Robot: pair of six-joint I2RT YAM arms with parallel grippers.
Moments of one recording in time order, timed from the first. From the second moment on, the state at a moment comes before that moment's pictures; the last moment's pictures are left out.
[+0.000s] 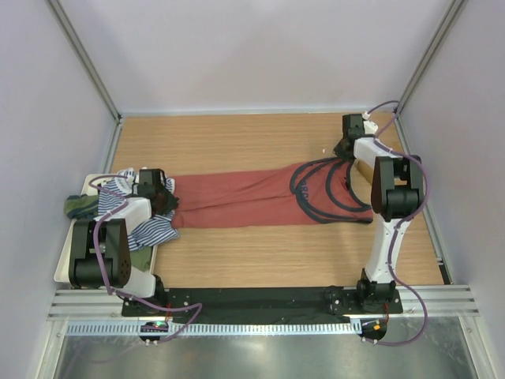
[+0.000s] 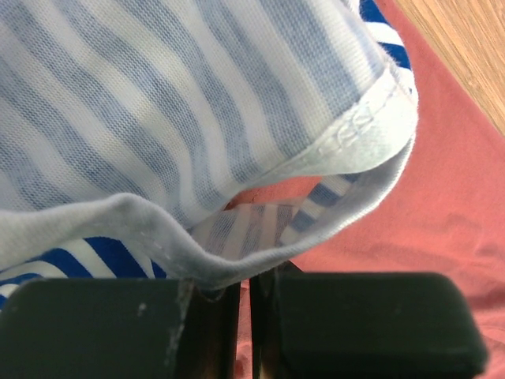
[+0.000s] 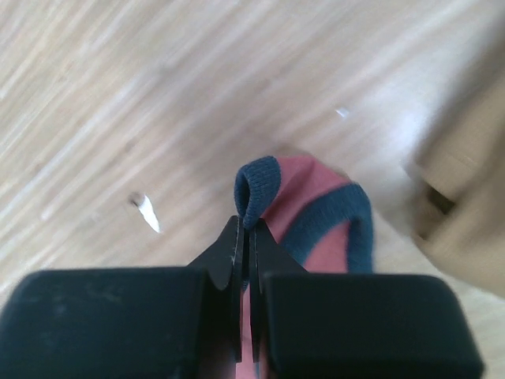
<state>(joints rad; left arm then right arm) 0.01 1.47 0.67 -0.14 -0.03 -0.71 0.03 2.13 1.54 -0.32 0.25 0.68</state>
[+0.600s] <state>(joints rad) 0.01 1.47 0.67 -0.14 -0.03 -0.71 -0.09 1.85 1.08 0.13 0.11 0.78</state>
